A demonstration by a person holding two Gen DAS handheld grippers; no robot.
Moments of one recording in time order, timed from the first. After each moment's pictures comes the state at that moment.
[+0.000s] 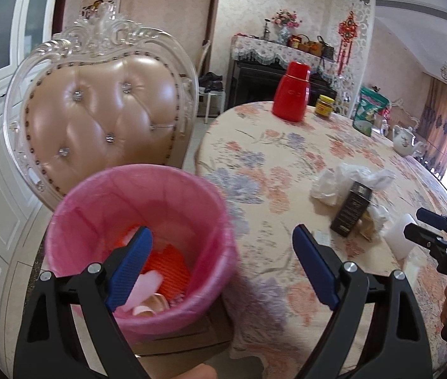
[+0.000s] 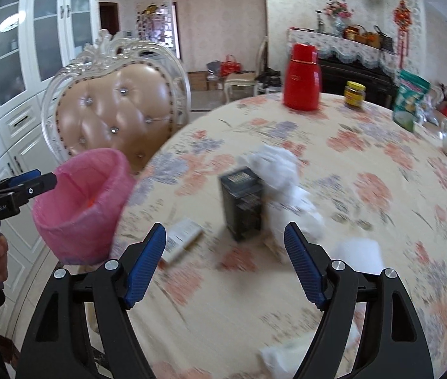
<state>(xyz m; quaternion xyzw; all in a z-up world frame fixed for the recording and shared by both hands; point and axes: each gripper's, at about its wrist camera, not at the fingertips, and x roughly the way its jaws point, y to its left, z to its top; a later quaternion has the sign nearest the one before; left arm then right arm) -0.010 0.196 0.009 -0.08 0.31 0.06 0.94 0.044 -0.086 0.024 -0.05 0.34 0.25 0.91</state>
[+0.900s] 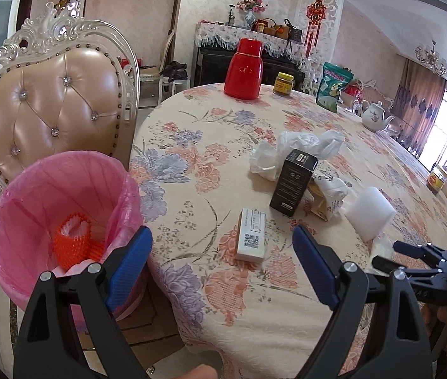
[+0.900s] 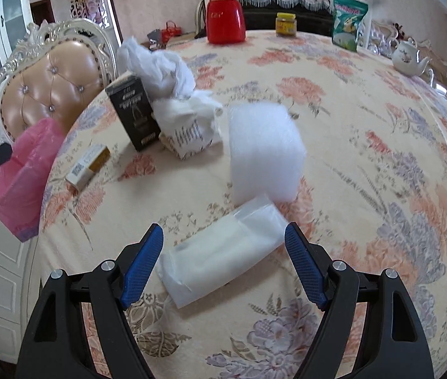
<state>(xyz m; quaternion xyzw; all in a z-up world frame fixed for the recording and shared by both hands) 0.013 0.114 -0.014 -0.07 0.33 -0.01 0.94 0.039 -0.158 -0.055 -0.01 0.44 0.15 0.88</state>
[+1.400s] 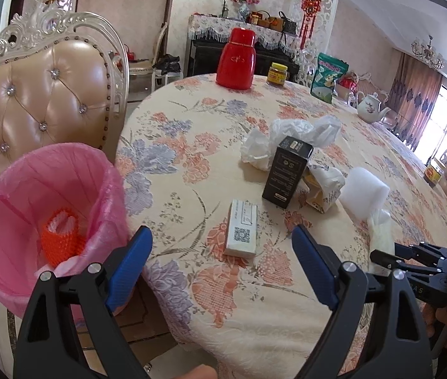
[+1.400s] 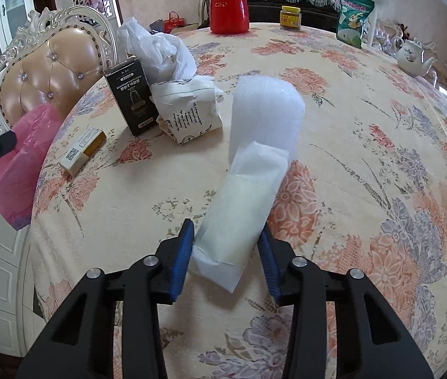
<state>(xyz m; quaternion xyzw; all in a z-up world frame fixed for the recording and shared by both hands) 0.025 0.105 -0.029 -0.07 0.35 -0.03 0.93 0.039 -0.162 -0.060 -0.03 0.45 0.15 0.88</state>
